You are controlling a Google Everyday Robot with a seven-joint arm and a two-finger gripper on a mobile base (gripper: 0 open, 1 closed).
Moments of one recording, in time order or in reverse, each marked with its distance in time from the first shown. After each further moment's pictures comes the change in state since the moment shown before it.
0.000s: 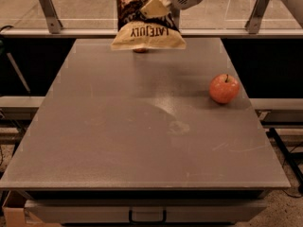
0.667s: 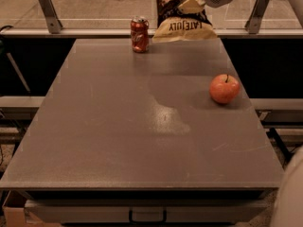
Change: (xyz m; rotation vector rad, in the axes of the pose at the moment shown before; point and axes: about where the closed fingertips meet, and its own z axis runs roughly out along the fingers) arm 0.090 -0.108 -0.007 0.129 0.074 -0.046
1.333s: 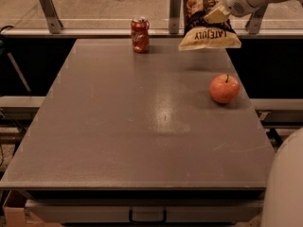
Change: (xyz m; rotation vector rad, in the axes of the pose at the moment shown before) arm 0.086 -0.033 -0.011 0.020 0.107 0.037
